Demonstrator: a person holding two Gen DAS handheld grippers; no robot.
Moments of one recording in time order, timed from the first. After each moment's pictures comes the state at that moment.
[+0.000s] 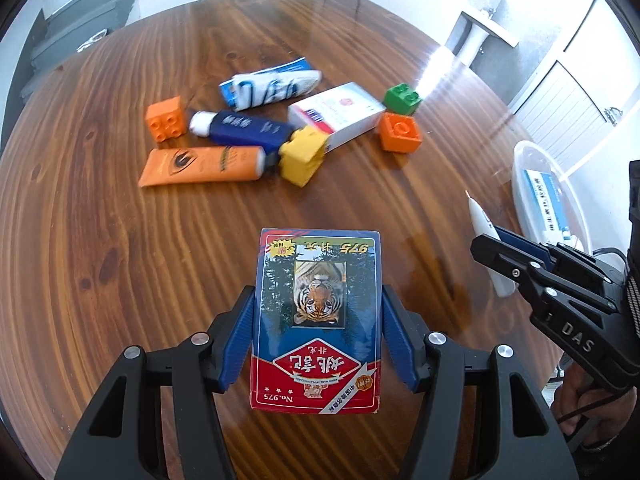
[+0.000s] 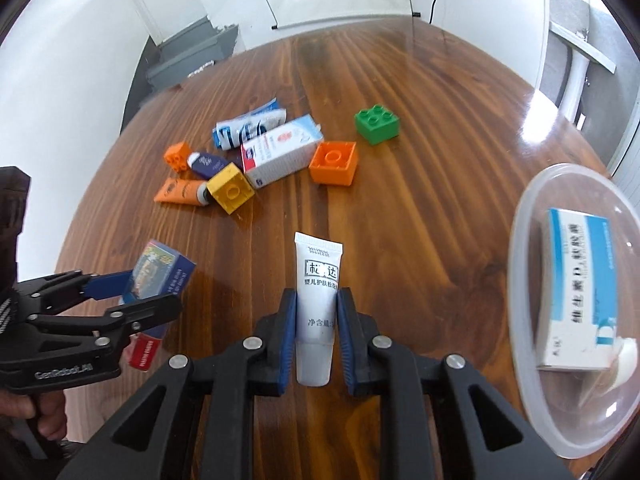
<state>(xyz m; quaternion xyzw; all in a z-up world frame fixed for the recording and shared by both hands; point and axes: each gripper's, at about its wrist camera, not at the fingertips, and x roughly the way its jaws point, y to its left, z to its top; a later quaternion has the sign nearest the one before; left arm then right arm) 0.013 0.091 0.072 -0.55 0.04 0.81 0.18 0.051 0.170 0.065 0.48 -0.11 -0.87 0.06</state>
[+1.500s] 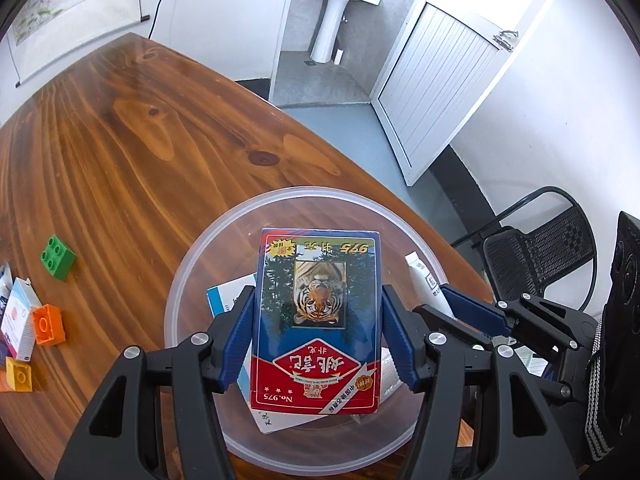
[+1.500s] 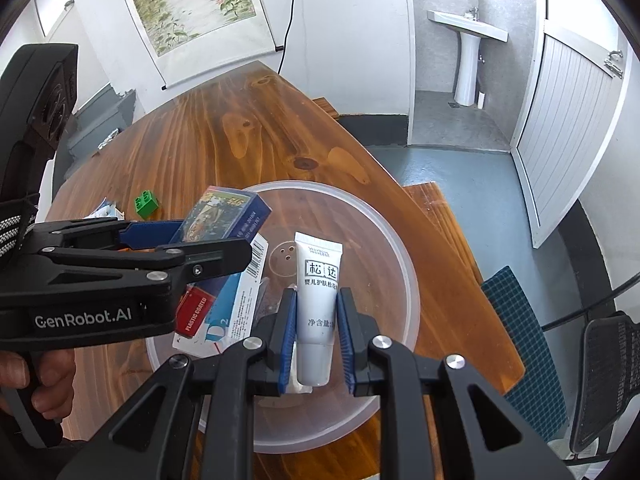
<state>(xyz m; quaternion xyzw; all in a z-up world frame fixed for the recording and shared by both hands) 0.011 0.393 0.106 -0.52 0.10 0.76 0.37 0.126 0.404 0.097 0.45 -0.14 -0.88 -0.09</state>
